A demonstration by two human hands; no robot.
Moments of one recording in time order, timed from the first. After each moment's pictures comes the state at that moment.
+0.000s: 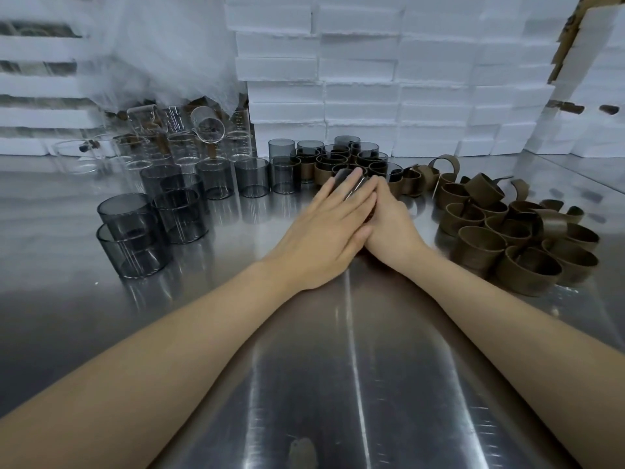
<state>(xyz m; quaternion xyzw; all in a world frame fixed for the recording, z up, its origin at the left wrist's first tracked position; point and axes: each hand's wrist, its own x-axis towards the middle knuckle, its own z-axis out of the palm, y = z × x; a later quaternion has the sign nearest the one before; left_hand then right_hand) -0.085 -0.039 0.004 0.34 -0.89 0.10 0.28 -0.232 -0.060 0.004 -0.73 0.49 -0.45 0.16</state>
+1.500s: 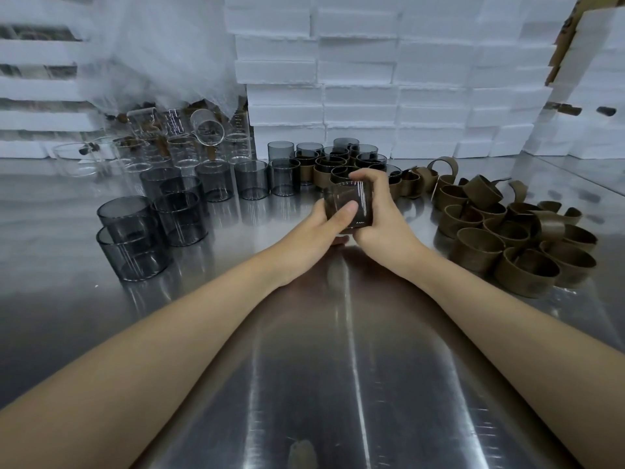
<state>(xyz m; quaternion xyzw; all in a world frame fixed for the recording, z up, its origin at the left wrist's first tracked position) -0.084 -0.046 0.004 0.39 -0.67 -0.48 0.41 -0.226 -0.048 0.013 -0.72 0.40 -0.48 0.29</state>
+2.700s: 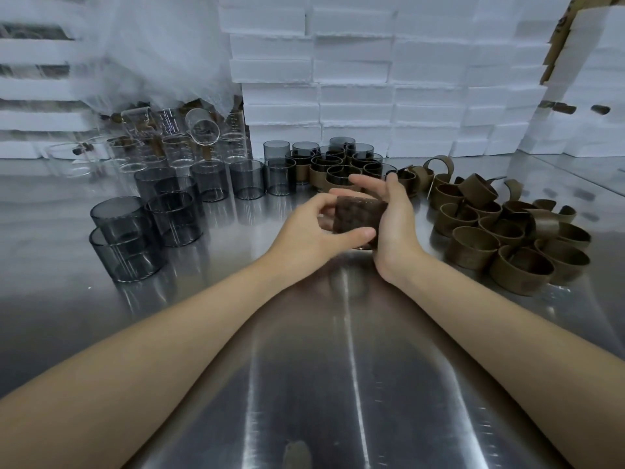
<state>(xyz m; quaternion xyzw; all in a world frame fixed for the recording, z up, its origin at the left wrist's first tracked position) -0.087 -0.034 0.007 0.41 -0.68 -0.37 0.48 -0.210 -0.041 0.021 -0.40 0.40 -0.65 0.51</state>
